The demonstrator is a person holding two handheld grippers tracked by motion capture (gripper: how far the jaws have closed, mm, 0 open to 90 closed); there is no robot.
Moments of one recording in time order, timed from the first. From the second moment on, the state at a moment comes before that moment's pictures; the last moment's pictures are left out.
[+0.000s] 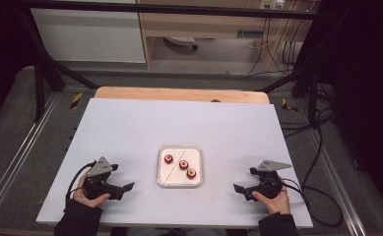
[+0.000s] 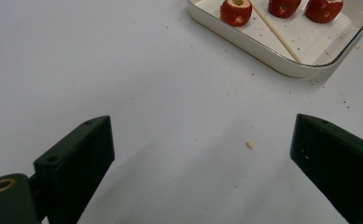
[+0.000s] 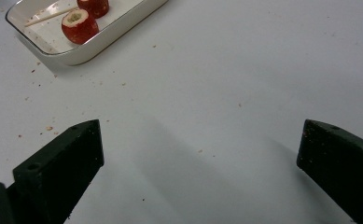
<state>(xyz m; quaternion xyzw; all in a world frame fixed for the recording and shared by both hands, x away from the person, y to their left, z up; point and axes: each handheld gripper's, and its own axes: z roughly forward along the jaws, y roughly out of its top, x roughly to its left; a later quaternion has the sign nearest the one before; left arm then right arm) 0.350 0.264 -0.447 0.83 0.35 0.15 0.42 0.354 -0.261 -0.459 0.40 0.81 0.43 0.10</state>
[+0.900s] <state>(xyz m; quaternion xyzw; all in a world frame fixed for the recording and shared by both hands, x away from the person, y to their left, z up) 0.350 0.239 -0.444 0.84 0.34 0.14 0.40 0.354 -0.262 -0.458 0.39 0.80 0.43 0.10</state>
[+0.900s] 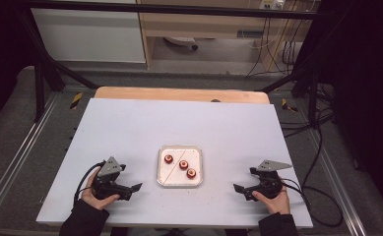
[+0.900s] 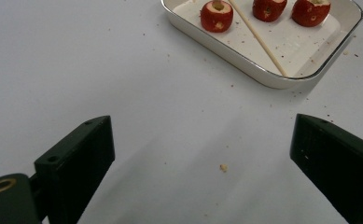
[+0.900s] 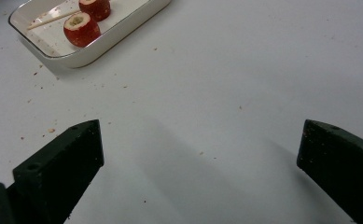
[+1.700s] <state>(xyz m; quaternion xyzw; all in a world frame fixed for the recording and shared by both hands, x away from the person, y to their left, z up) 0.353 0.200 -0.427 0.84 0.34 0.15 0.39 0.354 -0.261 -0.459 0.39 0.81 0.43 0.10</state>
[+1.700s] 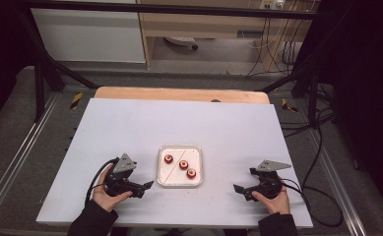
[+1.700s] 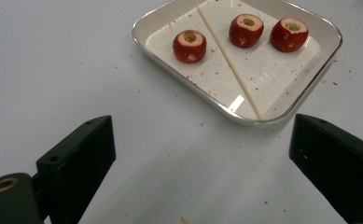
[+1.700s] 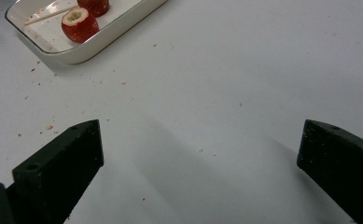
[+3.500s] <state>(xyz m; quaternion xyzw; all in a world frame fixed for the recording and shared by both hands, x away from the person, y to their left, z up) 0.378 0.109 -0.446 0.84 0.39 0.17 0.34 0.354 -0.260 -0.460 0.40 0.81 0.43 0.10</state>
